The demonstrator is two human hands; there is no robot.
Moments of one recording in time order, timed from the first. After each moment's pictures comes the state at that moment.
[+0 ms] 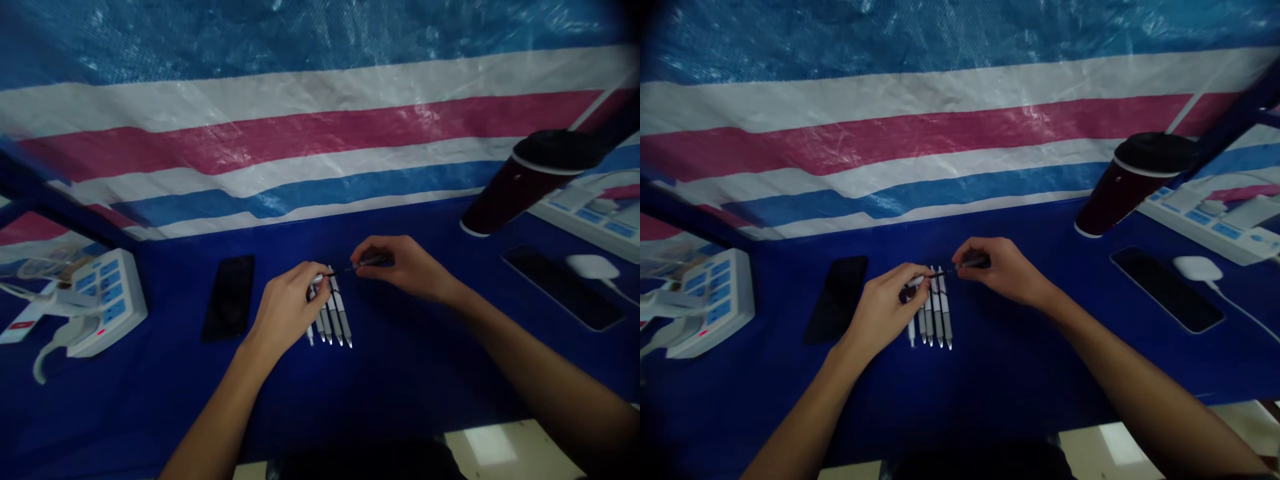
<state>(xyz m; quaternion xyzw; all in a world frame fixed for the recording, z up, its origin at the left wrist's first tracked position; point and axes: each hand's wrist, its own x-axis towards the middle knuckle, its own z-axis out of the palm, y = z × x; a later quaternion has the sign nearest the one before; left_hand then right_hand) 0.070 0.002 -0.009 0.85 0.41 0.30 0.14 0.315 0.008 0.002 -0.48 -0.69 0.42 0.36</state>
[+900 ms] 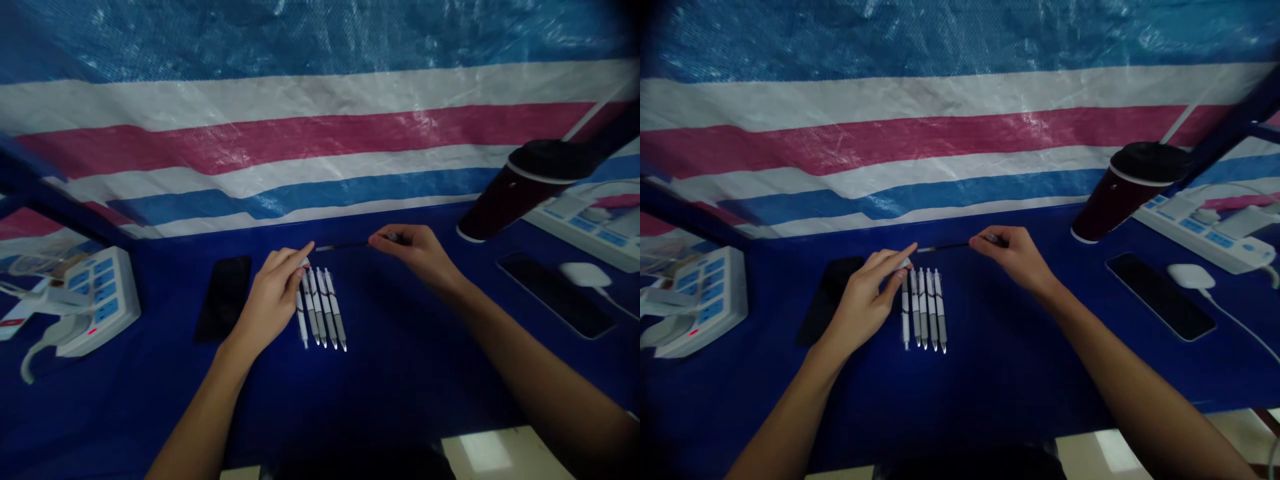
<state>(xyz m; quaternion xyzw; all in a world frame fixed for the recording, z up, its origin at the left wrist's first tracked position) 0.060 0.013 0.000 0.78 0.41 0.39 0.26 0.332 0.018 0.002 -0.54 -0.58 0.39 0.47</state>
